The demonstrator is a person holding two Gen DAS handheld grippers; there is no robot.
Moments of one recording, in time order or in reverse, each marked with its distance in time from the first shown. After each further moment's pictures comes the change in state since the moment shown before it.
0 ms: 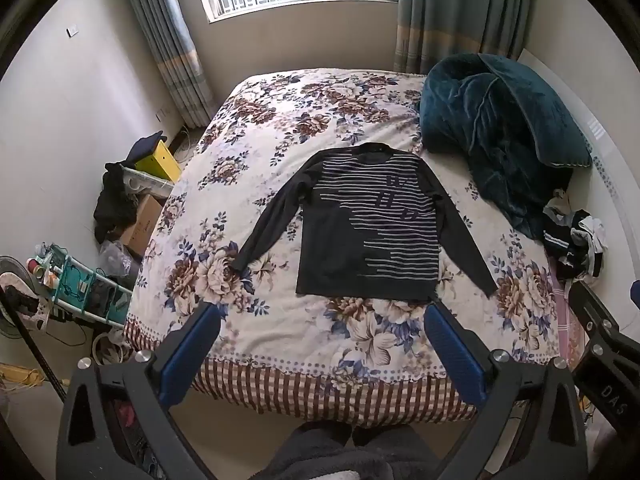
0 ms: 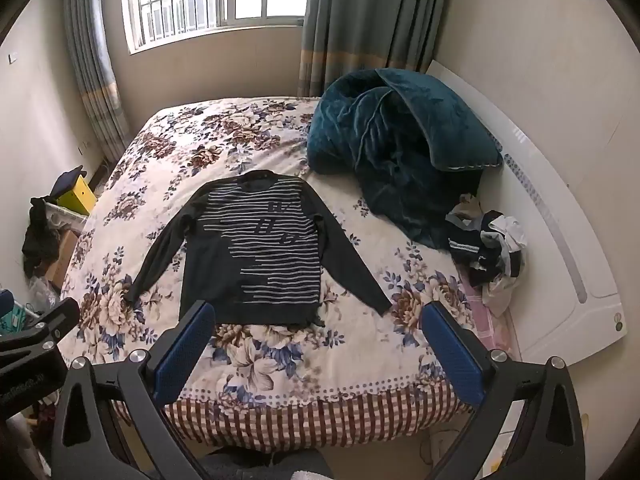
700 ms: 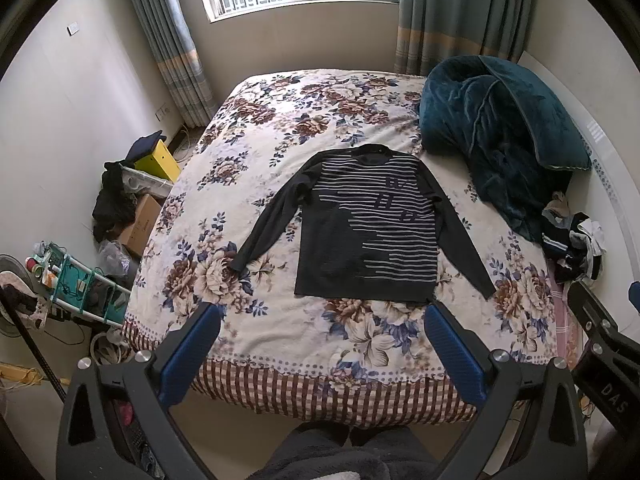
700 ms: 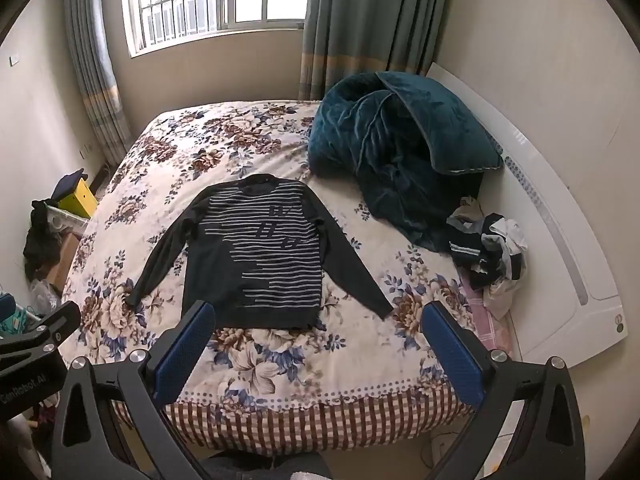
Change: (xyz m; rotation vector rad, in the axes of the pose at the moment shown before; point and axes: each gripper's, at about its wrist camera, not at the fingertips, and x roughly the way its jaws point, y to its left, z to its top) left arm 0.001 -0.003 0.004 -0.009 -0.002 0.001; right arm -0.005 0.005 0.009 -0.003 -0.005 -0.002
